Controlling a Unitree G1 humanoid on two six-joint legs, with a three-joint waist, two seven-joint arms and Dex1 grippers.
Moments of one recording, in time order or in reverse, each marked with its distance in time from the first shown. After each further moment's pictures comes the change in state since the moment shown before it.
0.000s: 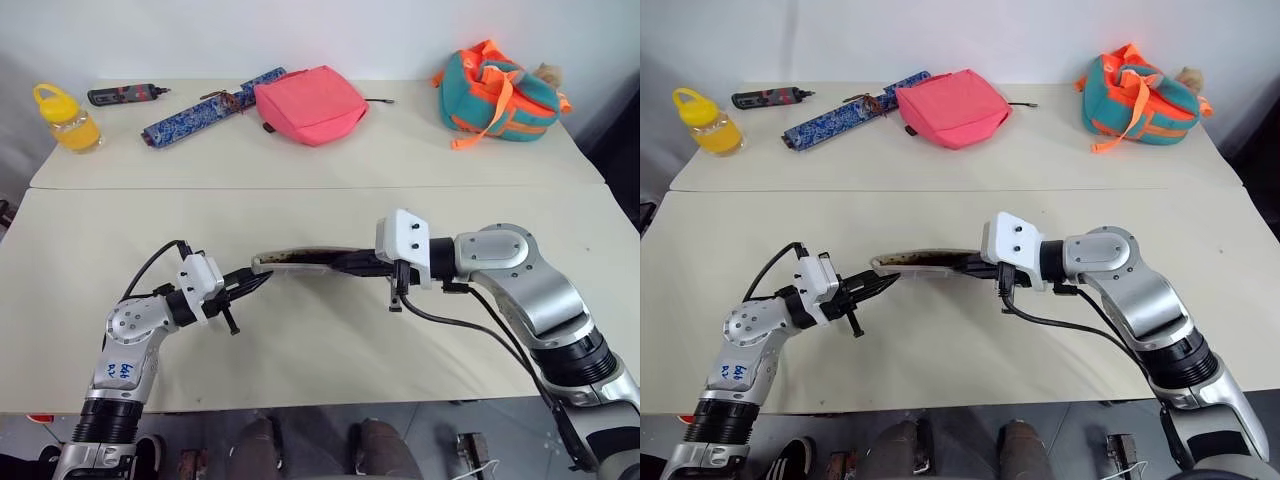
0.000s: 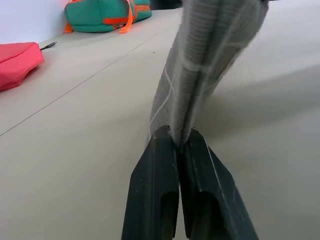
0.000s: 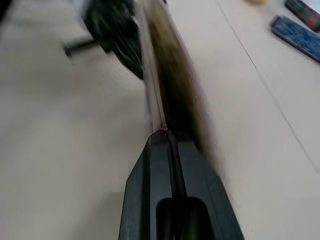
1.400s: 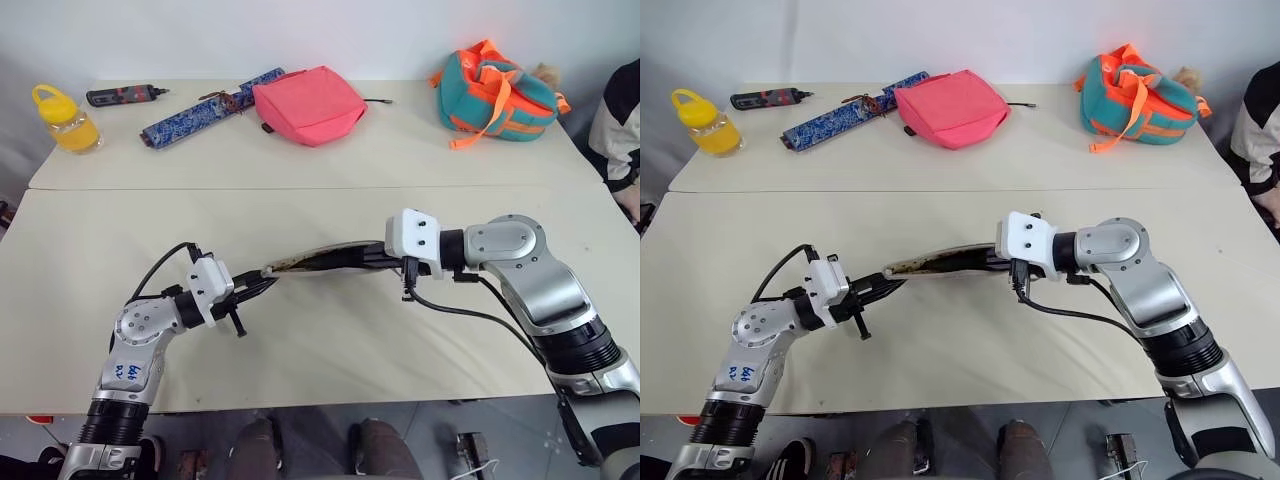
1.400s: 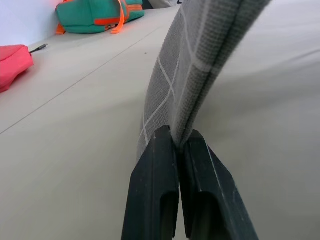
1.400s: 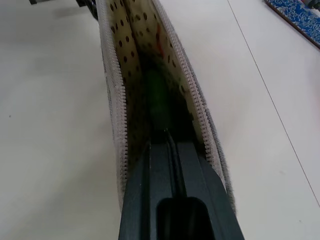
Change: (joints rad) left arm 0.004 -0.016 -0.026 -0.024 0.030 0.001 0.016; right arm -0.025 -0.027 -0.012 0.109 -0.089 -0.096 0.082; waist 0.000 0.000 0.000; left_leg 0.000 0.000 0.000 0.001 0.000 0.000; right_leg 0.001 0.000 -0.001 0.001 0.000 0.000
